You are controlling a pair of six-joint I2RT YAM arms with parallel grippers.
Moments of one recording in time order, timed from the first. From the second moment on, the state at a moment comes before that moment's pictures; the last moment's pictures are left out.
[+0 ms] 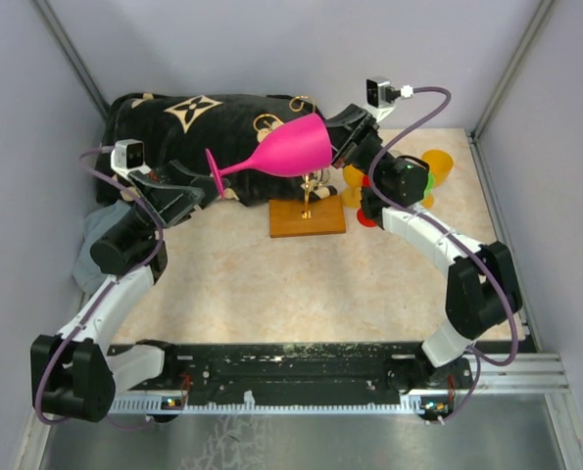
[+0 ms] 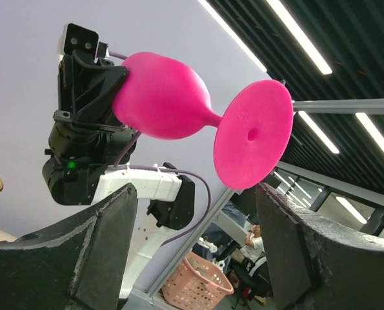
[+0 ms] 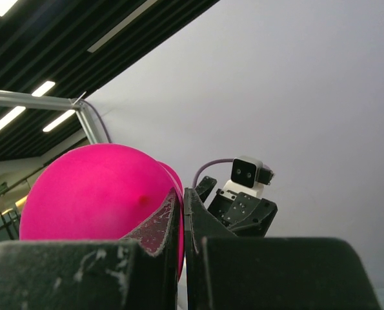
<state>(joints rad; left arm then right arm) -0.18 1.12 0.72 1.53 0.75 -1.84 0.48 1.58 1.23 1.44 -0.63 1.47</state>
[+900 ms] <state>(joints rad) -0.18 1.04 0.70 1.53 0.61 -1.92 0.57 1.65 1.28 1.45 -0.59 1.46</state>
